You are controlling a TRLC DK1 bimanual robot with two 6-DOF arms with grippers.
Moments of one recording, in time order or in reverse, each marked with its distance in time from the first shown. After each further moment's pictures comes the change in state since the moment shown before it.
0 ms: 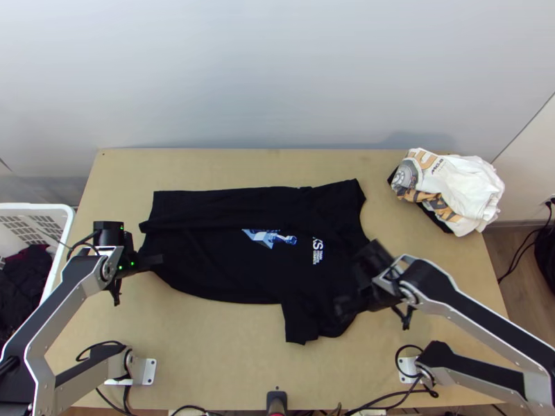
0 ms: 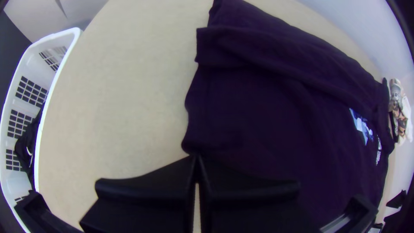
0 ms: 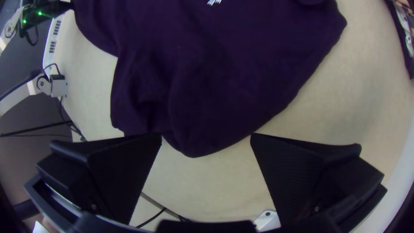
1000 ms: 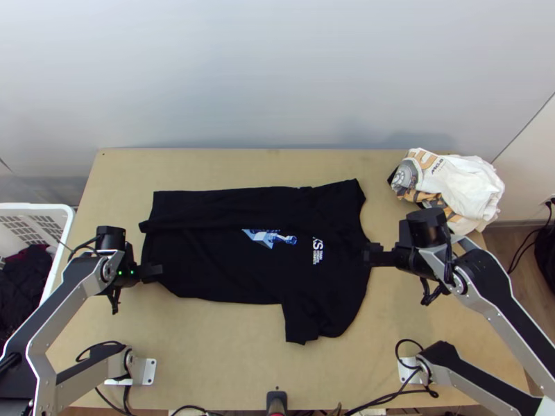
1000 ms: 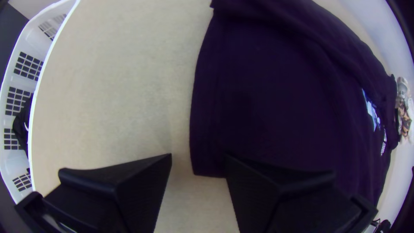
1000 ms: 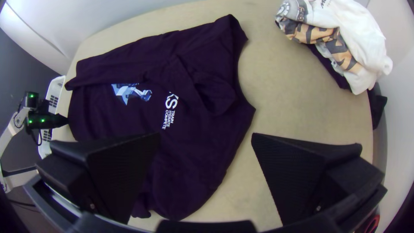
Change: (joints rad) left arm 0.014 0.012 -0.024 -0.126 0.015 -0.030; right arm -0.281 -0.135 0.170 0.069 0.232 0.011
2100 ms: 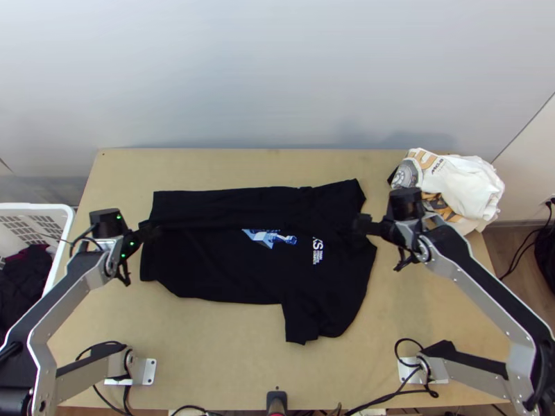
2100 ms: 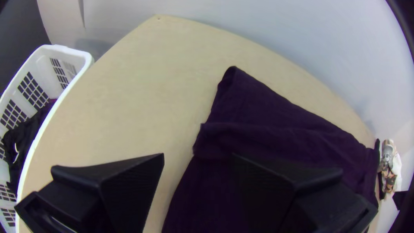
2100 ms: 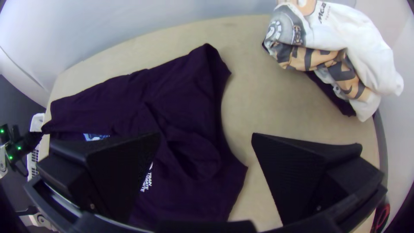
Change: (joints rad) left arm -0.016 0.053 0.037 0.462 -0.066 -0.163; right arm -0.087 0.264 -0.032 0.375 0.106 0.011
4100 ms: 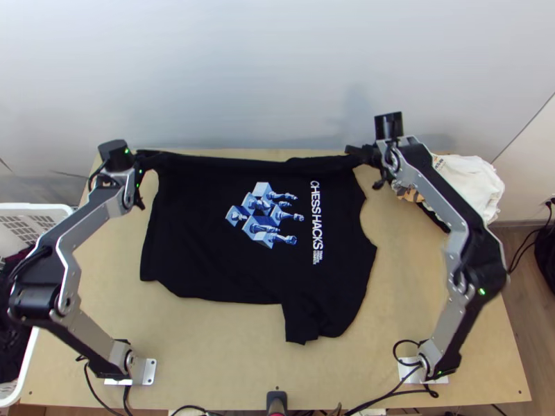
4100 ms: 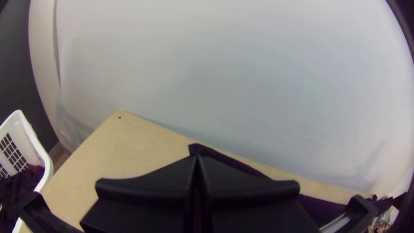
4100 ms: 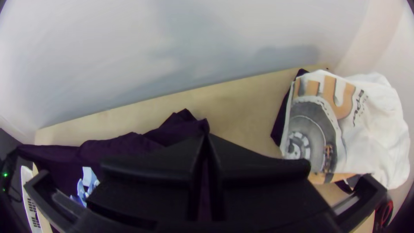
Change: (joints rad) left arm -0.029 0.500 0.542 0.352 -0.098 0.018; right arm -0.124 0.652 0.745 -0.026 0.077 -0.029
